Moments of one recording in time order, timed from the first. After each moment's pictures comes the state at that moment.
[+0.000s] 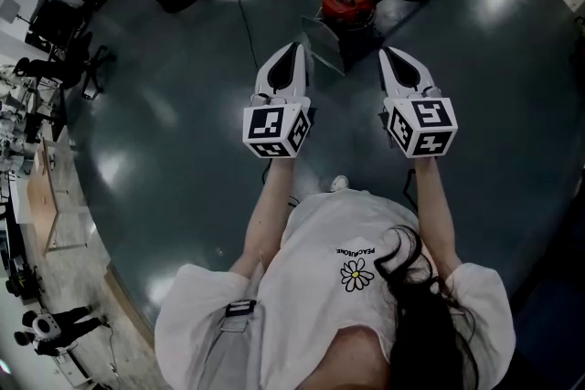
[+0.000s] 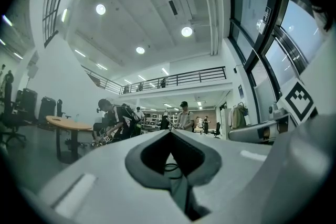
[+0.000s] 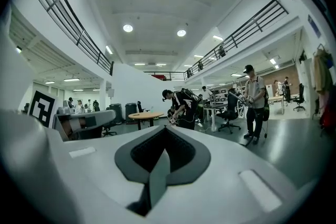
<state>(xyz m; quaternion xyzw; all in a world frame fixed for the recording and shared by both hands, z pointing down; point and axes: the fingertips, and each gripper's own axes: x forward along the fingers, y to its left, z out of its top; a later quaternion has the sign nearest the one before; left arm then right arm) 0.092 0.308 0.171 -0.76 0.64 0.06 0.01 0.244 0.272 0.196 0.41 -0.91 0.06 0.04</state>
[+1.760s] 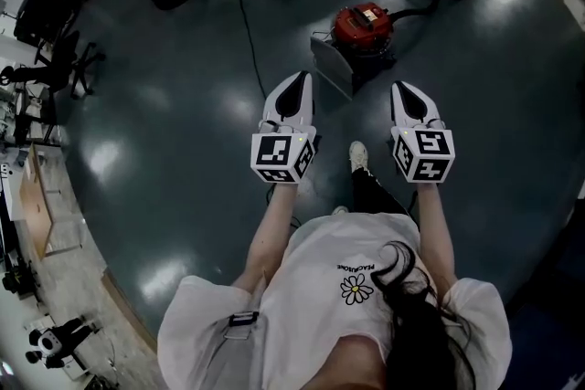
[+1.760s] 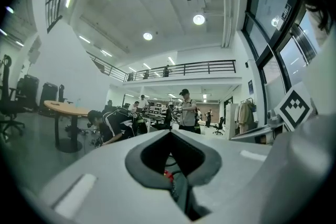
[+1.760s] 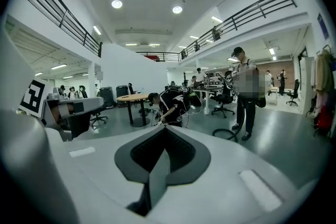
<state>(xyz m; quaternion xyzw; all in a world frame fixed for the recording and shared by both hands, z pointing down) -0.014 0.126 0.248 -0.76 0.65 0.04 -0.05 0.162 0.080 0.290 0.43 -0.88 0.10 0.14</state>
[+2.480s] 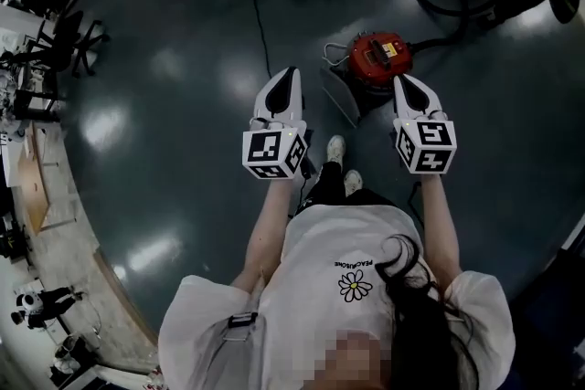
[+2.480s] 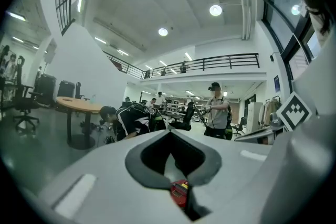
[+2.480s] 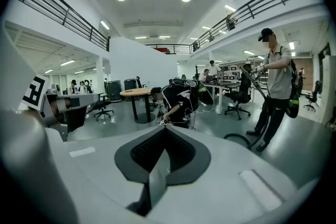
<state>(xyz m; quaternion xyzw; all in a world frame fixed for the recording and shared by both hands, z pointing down) -0.130 -0.071 0.285 -0.69 0.72 0.04 -0.07 0.059 -0.157 0.331 0.36 -0.91 0.10 0.17</state>
